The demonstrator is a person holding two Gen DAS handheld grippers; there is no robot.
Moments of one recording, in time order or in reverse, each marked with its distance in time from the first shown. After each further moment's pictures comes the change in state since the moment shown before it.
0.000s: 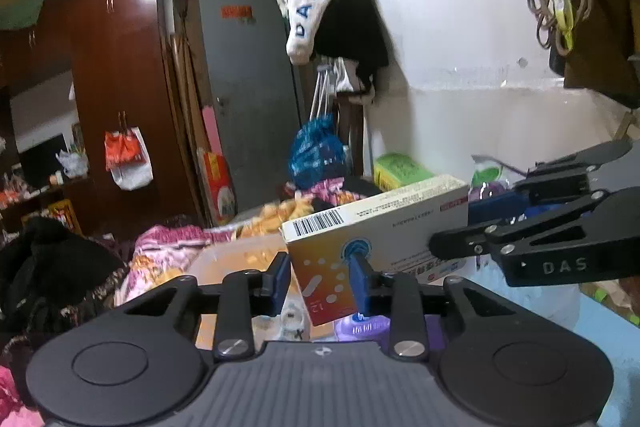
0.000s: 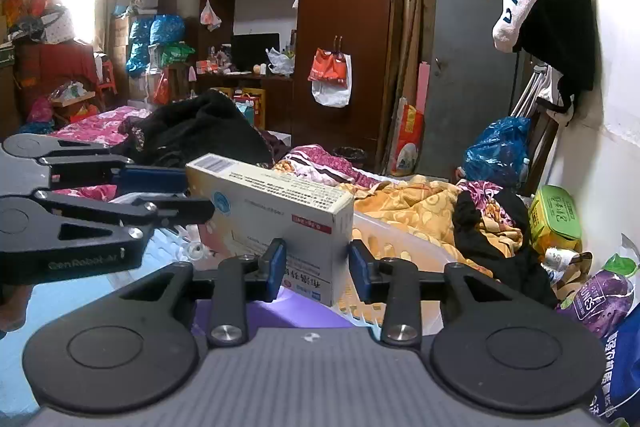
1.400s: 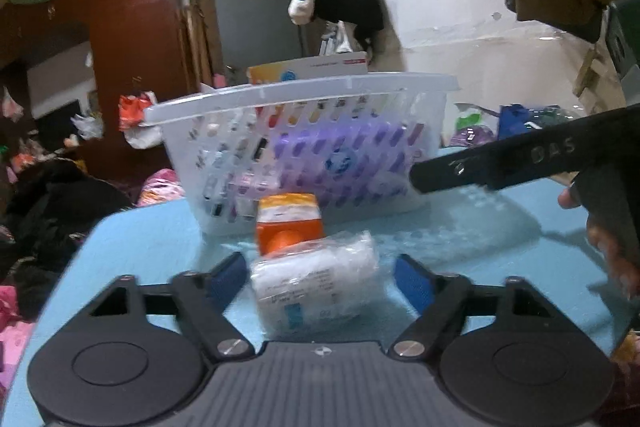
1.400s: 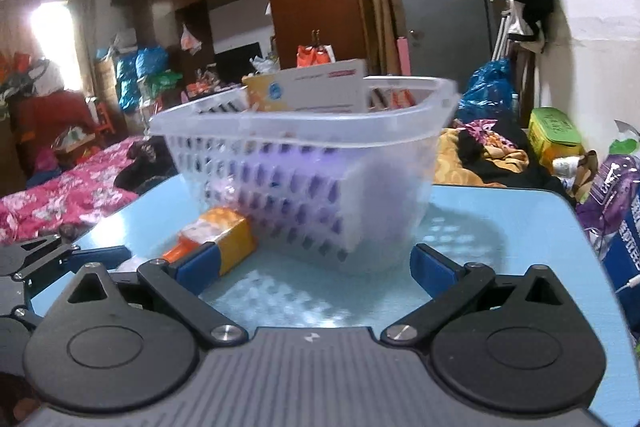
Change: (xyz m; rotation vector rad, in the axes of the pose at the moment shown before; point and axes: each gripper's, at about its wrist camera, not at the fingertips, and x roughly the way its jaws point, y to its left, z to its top) left arm -0.098 -0.074 -0.154 -0.022 0.041 0.059; right arm -0.054 0.043 -0.124 0.214 -0.031 0.028
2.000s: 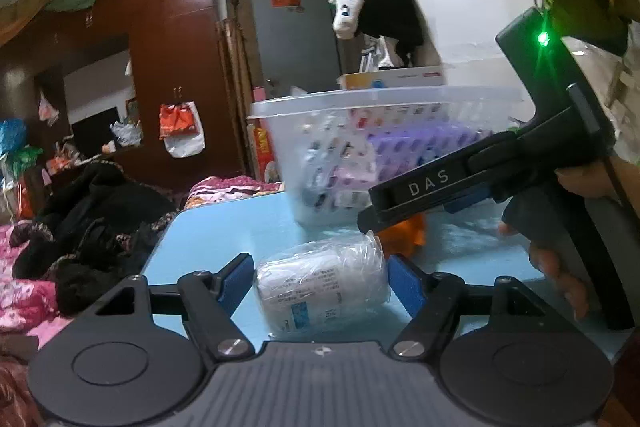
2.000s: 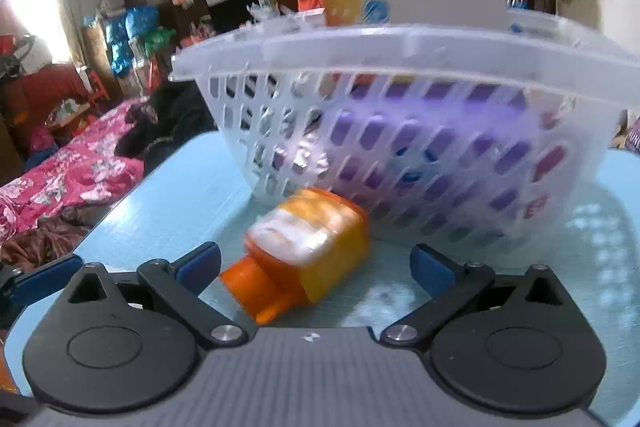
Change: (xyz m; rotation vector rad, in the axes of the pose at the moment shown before) left arm -0.037 0.069 -0.023 -0.032 -0.044 0.085; right arm 0.076 0.080 0.007 0.068 0.185 -0.011
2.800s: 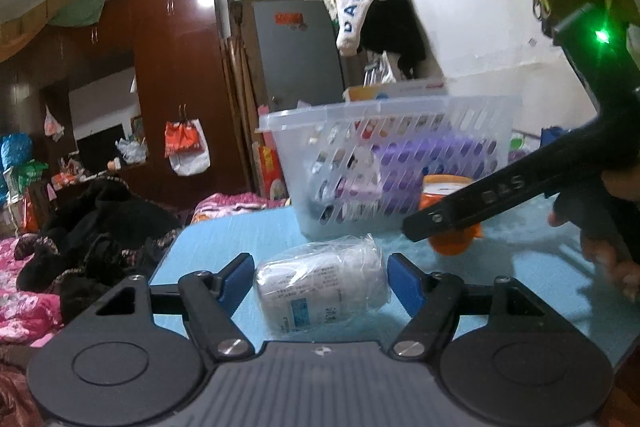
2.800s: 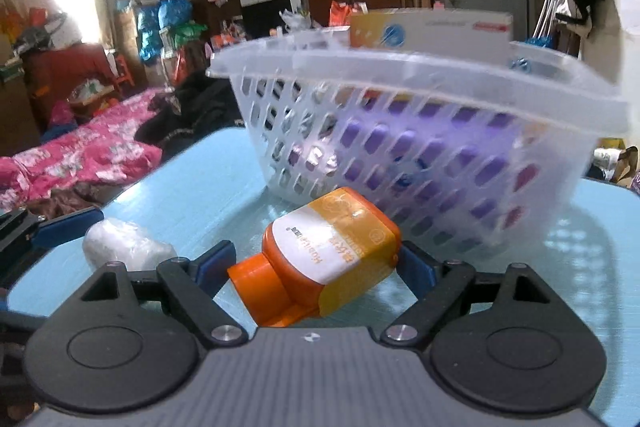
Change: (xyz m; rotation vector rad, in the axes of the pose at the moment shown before) left arm -0.006 -0.003 -0.004 0.022 -0.076 0.008; right arm -0.052 -0.021 -0.007 -0.117 -0.074 0.056
